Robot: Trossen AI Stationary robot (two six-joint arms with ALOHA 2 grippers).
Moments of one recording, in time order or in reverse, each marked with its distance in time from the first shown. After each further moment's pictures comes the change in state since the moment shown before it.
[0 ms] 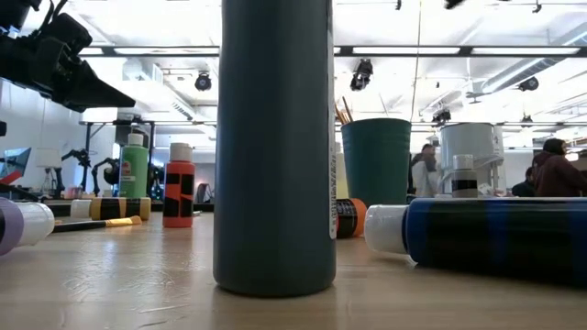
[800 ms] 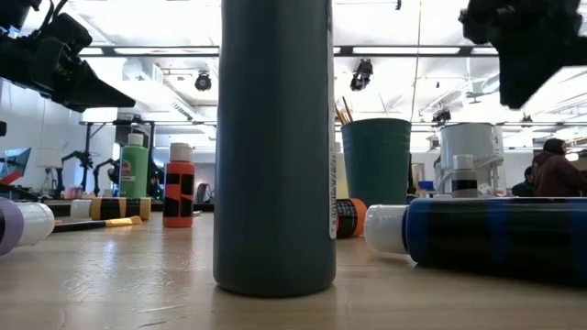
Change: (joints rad) left arm 0.000 0.000 0.000 0.000 0.000 0.000; right arm 0.071 -0.012 -0.451 0.111 -0.090 0.449
